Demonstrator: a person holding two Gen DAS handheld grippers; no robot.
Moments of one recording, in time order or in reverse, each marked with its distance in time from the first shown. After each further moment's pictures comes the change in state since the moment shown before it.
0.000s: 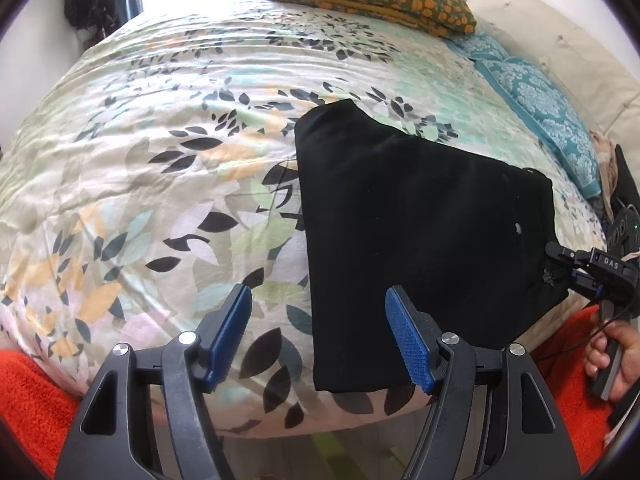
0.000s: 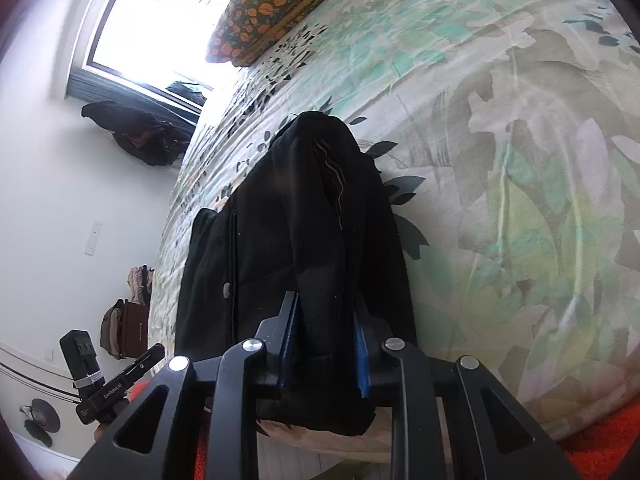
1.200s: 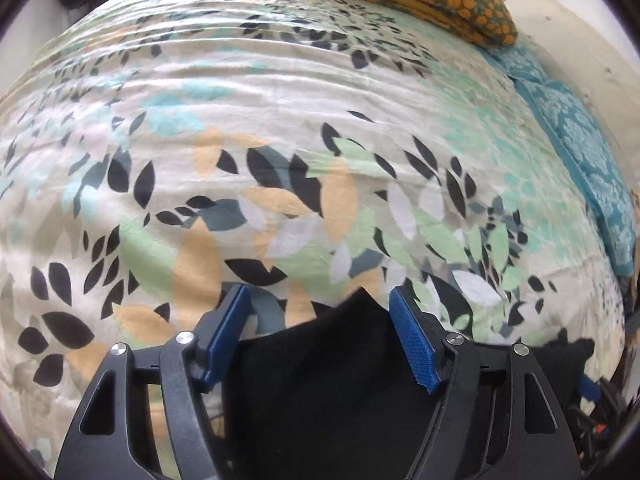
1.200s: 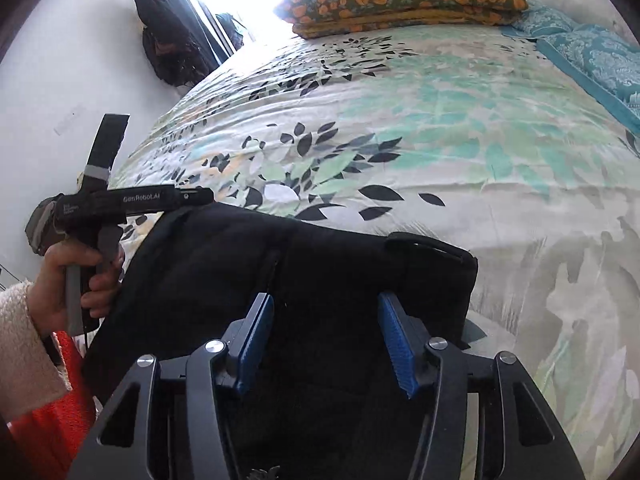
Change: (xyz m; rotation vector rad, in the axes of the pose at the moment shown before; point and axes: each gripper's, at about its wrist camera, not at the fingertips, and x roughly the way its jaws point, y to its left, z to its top) left arm 0.173 0.004 0.158 -0.146 0.041 -0.046; right arm 0.071 0.076 0.031 -0.492 -0.017 -0.193
